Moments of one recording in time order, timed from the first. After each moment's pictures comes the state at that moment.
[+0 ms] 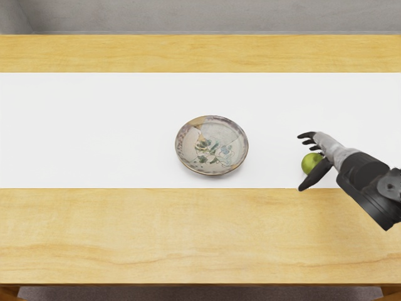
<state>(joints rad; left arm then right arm) 0.02 0.00 -0.15 -0.17 0.00 -0.07 0.29 1.04 -0.80 -0.02 1.75 -0.75 -0.60 -0.61</state>
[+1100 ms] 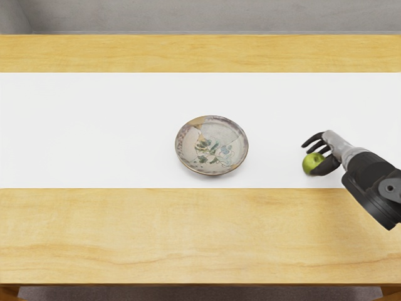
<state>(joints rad) 0.02 0.00 -0.15 -0.17 0.00 -0.07 0.29 1.05 -0.80 -0.06 1.70 -0.79 -0.61 -0.61</state>
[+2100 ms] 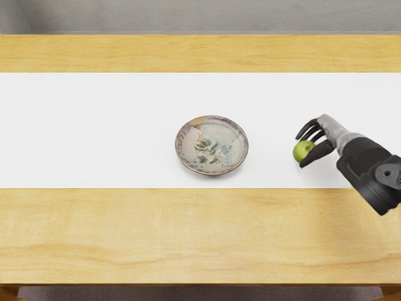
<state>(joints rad) 0.02 0.00 -0.15 -0.17 0.00 -0.07 0.29 1.04 -0.77 0.05 1.68 -0.78 -0.61 -0.61</state>
